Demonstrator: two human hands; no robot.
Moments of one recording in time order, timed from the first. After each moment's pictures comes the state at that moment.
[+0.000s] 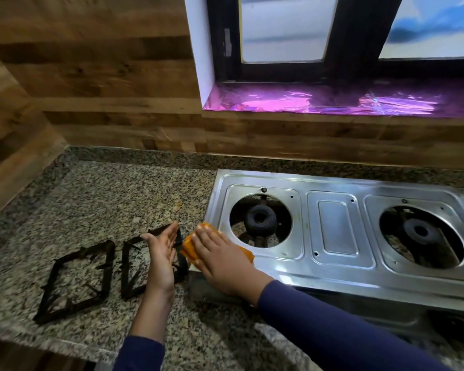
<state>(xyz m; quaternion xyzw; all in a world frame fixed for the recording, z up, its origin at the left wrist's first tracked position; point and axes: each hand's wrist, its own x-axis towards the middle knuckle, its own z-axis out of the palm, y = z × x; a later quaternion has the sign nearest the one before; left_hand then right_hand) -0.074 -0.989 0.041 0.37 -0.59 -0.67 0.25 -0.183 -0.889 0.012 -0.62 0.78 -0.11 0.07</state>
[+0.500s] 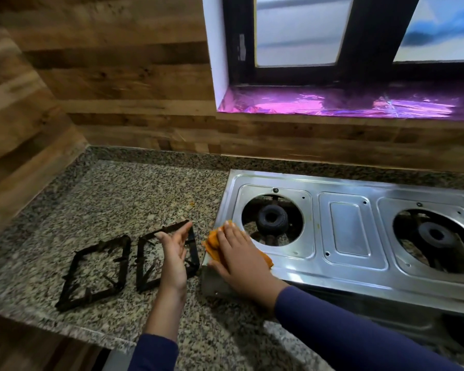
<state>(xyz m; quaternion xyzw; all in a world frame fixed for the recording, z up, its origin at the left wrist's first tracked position) -0.060 -0.977 0.054 0.36 -0.61 -0.66 0.26 -0.173 -0.876 0.011 -0.55 0.81 -0.19 0.05</state>
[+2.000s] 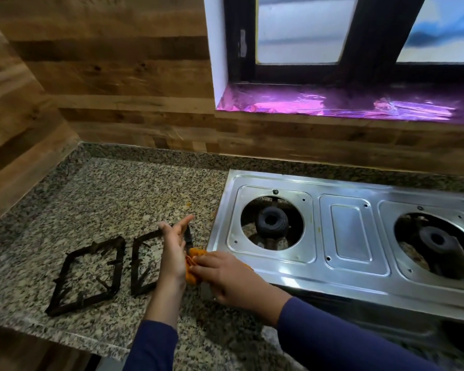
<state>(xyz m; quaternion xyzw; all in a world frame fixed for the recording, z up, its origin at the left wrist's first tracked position) -0.086 -0.993 0.055 0.38 -0.58 -0.67 0.27 -0.167 -0.878 0.015 -0.72 0.65 -0.25 0.07</state>
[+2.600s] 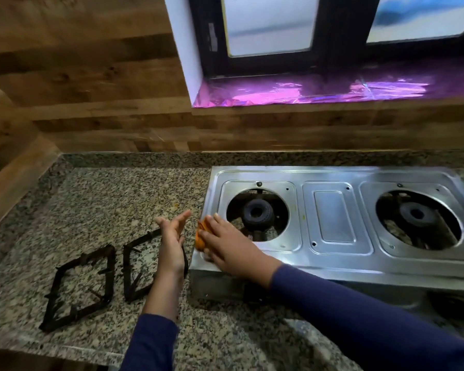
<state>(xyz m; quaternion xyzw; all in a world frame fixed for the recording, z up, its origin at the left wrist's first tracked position) -0.104 -0.984 0.057 0.36 -0.64 -0.64 0.23 -0.209 -0.881 0.006 -0.60 0.77 -0.20 0.06</state>
